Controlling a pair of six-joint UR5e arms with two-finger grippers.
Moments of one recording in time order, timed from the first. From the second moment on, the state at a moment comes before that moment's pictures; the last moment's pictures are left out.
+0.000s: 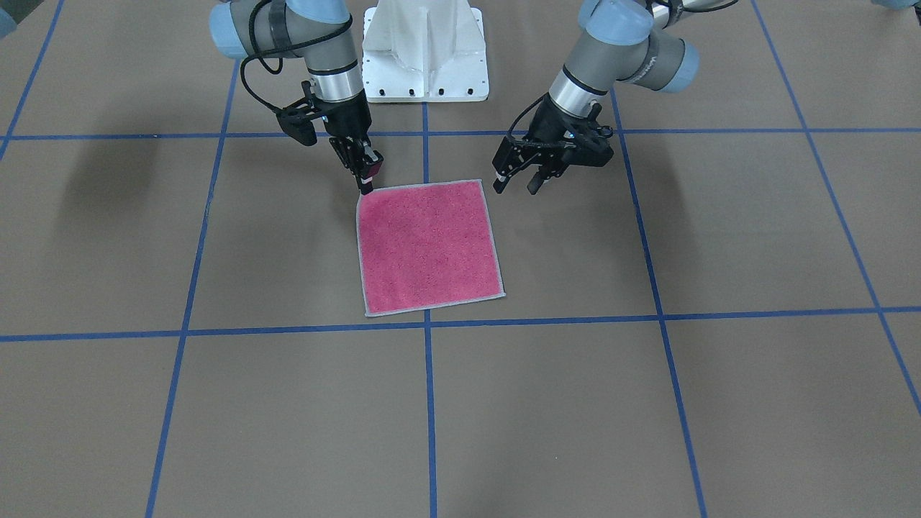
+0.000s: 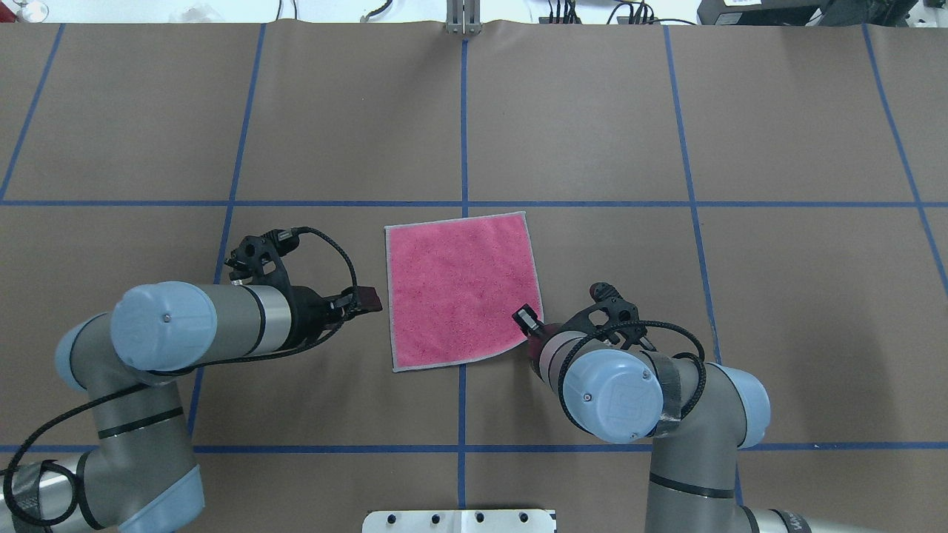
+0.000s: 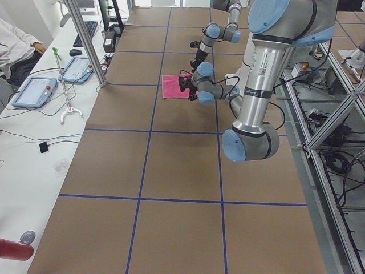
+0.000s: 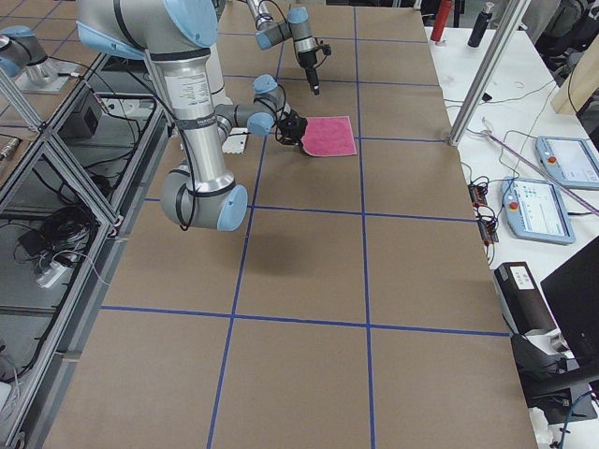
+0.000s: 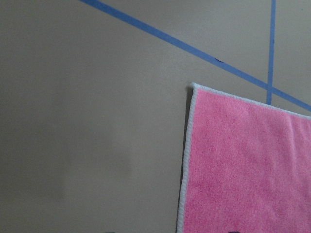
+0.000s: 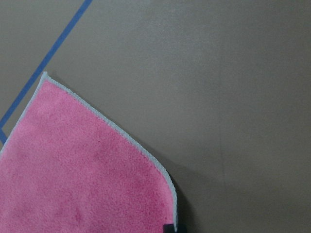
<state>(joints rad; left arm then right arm) -0.40 -1.88 -1.83 -2.23 -1.64 -1.67 0.25 -1.16 1.86 -1.34 1.36 2.27</state>
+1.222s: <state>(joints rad) -0.34 -1.98 -1.72 -2.22 -1.62 -1.74 0.25 -1.16 1.86 -1.34 1.33 2.28</state>
